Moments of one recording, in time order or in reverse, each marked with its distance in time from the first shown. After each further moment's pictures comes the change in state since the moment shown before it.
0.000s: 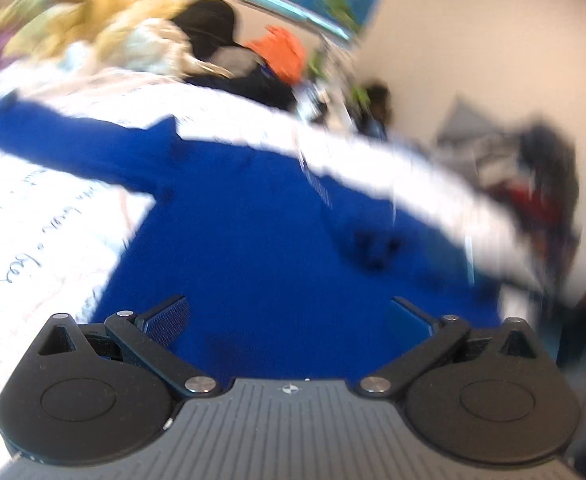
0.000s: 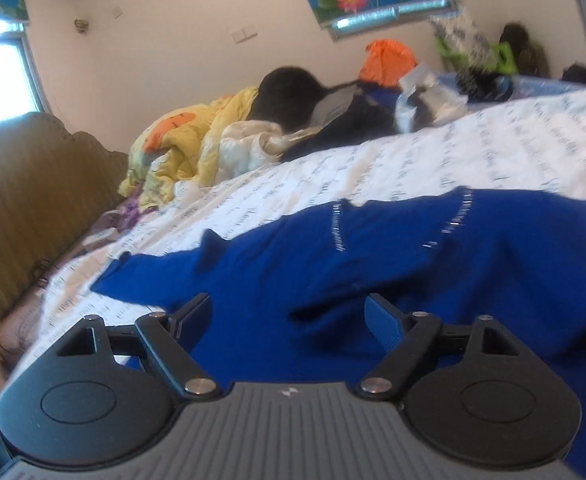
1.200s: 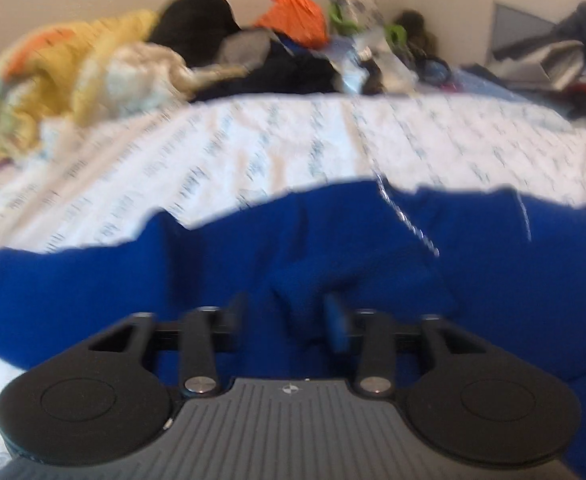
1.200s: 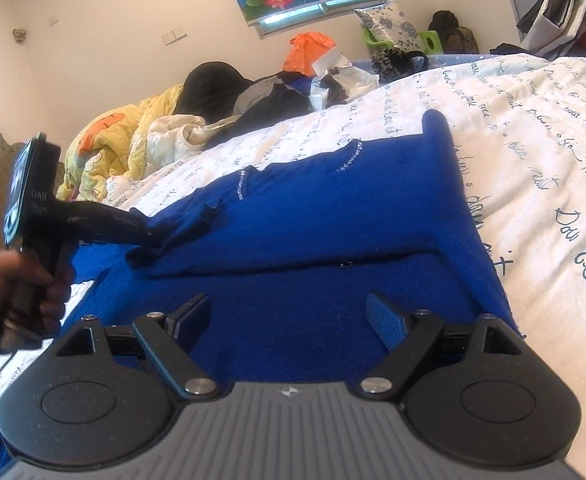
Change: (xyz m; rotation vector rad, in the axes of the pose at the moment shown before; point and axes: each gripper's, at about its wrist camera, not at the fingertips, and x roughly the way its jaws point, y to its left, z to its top) left arm 0.154 -0.033 0.090 0.365 0.100 0.314; right arm -0.010 -0.046 -0.026 0.136 0.049 -0.091
